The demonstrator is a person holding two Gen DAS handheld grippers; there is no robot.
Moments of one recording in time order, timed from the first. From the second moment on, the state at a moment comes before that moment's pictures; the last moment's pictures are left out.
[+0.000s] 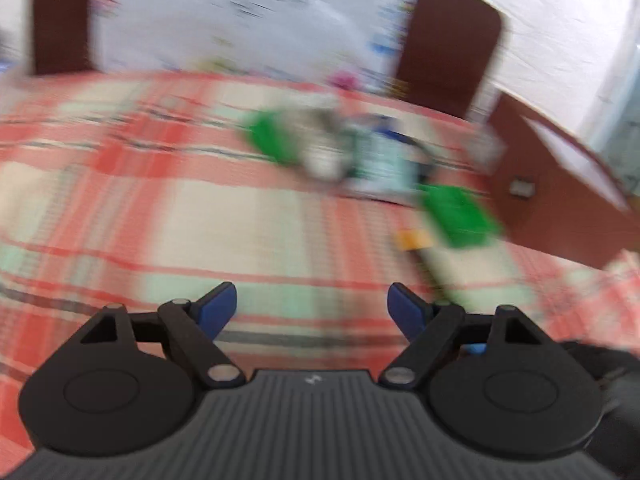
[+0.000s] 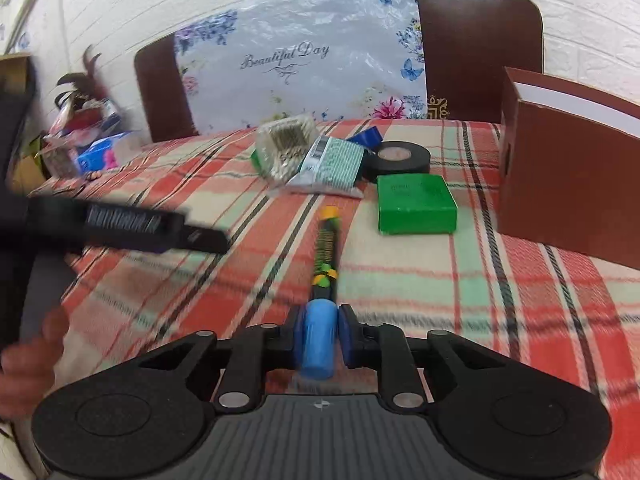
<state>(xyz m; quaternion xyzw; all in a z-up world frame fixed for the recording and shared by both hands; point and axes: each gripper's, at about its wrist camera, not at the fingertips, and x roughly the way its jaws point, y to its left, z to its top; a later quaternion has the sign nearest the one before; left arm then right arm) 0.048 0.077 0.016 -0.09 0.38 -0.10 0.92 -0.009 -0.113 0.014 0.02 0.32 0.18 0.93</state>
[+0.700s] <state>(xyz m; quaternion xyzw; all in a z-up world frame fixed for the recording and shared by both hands) 0.088 -0.062 0.107 -0.07 0.37 -0.24 0.90 -0.008 -0.183 0.063 0.07 0.17 0.12 0.98</state>
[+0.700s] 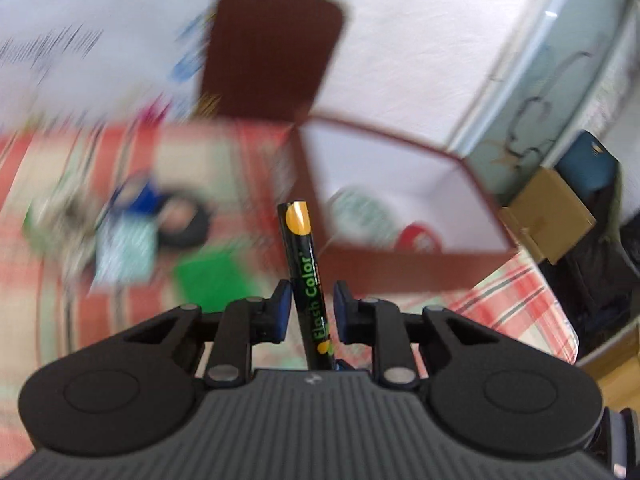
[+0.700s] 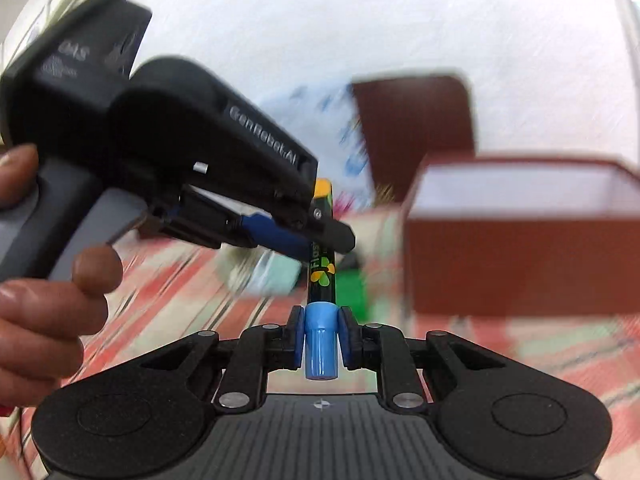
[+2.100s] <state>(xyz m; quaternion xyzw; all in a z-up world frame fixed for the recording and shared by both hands) 0.086 0.050 0.011 0.01 0.38 -0.04 0.92 0.024 -0.155 0.016 0.02 0.26 0.11 0.96</state>
